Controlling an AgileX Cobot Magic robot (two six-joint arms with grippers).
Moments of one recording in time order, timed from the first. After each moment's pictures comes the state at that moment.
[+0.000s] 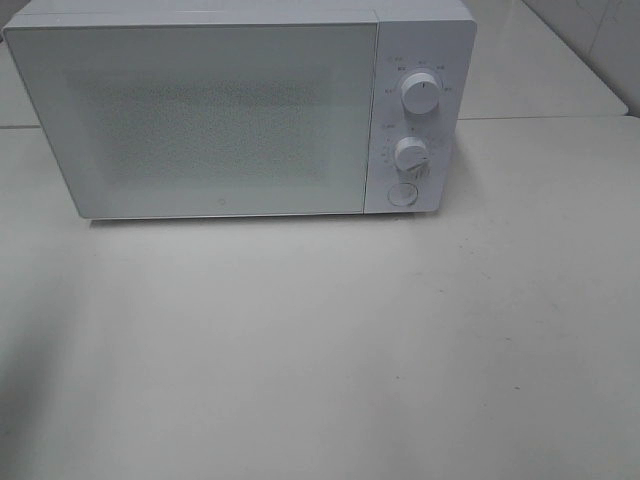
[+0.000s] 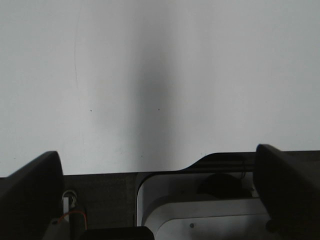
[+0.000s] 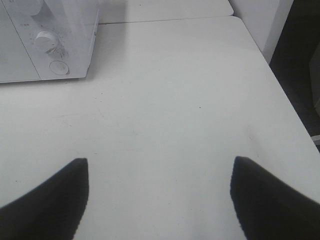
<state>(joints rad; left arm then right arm) 0.00 0.96 -0.87 -0.13 1.20 0.03 0.04 0.00 -0.50 -0.11 1.00 0.12</state>
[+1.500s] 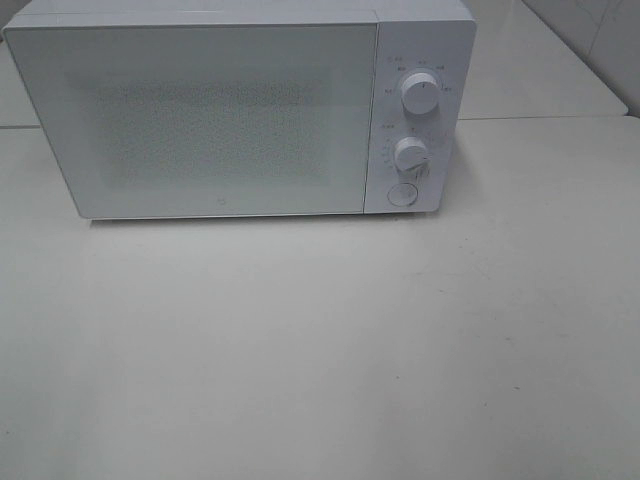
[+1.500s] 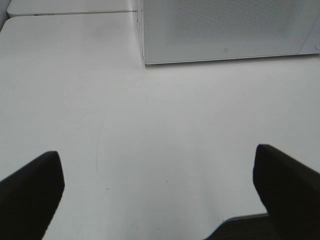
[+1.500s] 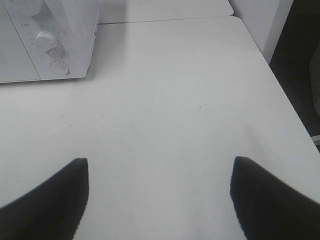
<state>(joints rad) 0.00 0.00 -0.52 -0.13 1.08 0.13 0.04 0.00 -0.50 -0.11 1.00 0.12</state>
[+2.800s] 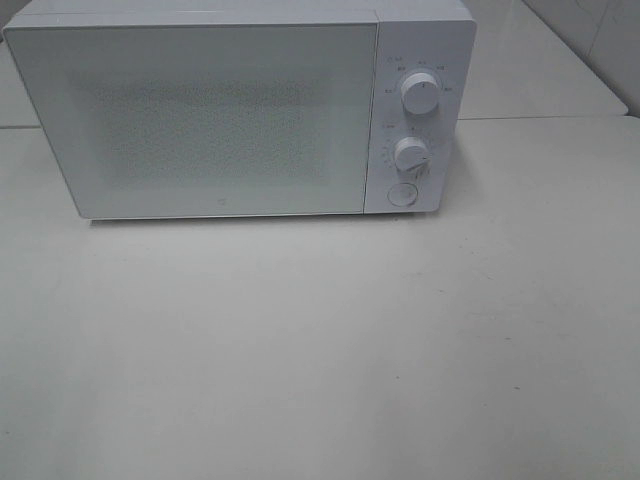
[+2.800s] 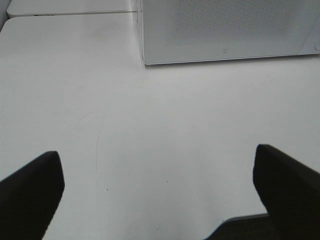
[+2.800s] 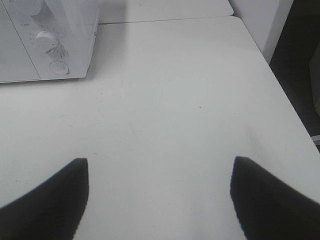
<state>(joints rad) 0.00 0.00 -0.52 -0.13 1.08 0.13 0.04 0.00 -0.50 -0.11 1.00 0.12</state>
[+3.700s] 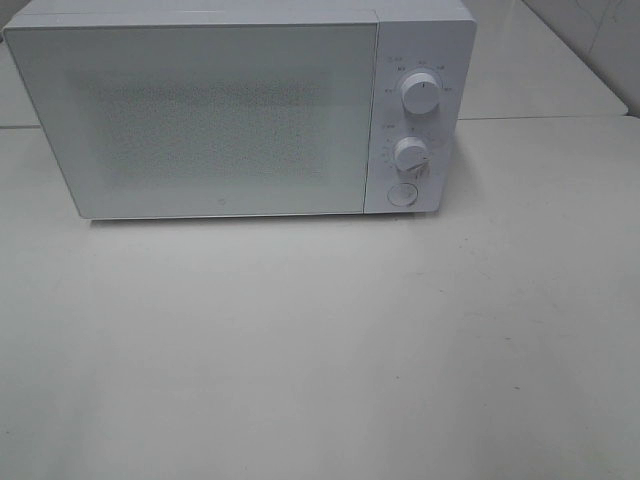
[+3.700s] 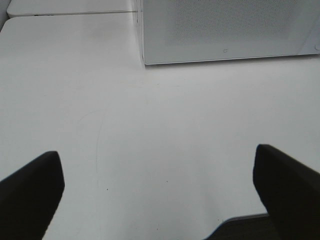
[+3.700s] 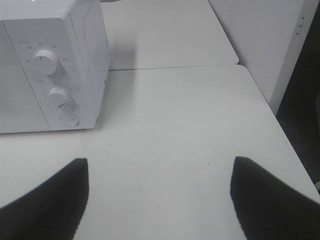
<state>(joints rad) 0.00 0.00 -0.52 -0.13 1.08 0.13 0.04 0.21 -0.54 -0.11 0.72 0.12</state>
